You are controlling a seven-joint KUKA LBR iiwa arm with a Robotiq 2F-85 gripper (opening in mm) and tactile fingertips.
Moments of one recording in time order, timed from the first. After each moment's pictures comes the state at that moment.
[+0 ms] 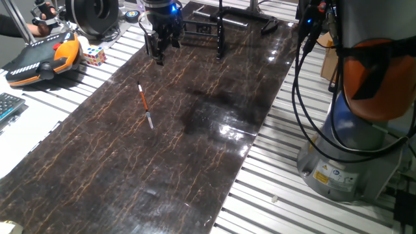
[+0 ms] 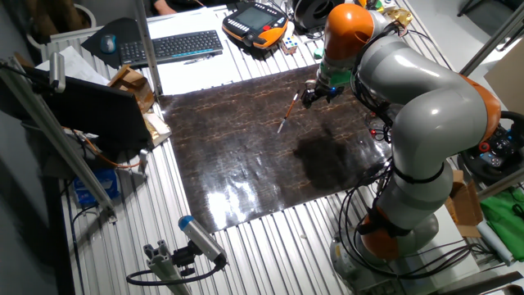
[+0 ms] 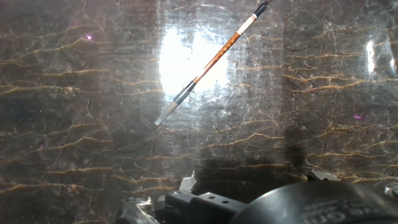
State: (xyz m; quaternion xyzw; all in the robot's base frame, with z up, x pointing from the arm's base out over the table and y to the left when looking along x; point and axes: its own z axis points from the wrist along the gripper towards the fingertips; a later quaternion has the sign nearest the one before) arm 0.515 0.001 0.236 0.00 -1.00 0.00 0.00
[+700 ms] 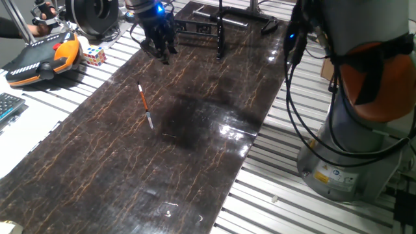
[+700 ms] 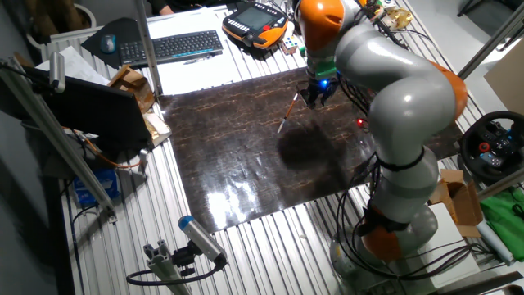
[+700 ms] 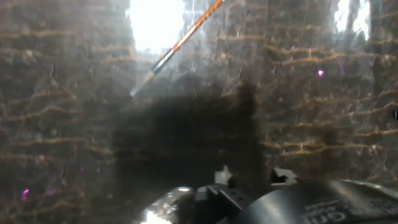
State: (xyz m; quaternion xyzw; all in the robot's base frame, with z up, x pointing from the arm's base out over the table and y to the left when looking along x) arm 0.515 0.000 0.236 0.02 -0.99 0.07 0.12
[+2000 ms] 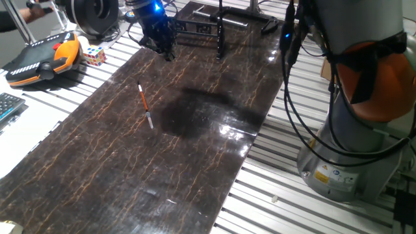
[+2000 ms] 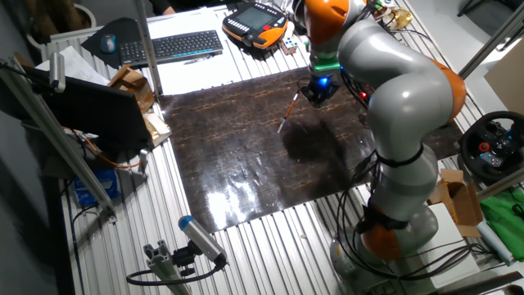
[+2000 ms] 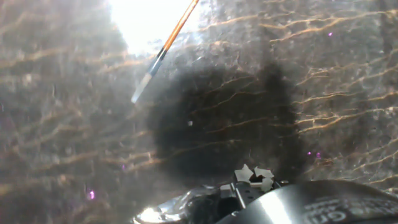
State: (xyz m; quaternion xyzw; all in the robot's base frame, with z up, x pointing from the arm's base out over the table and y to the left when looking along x) arm 0.515 0.001 0.236 -0.11 -0.99 0.05 0.10
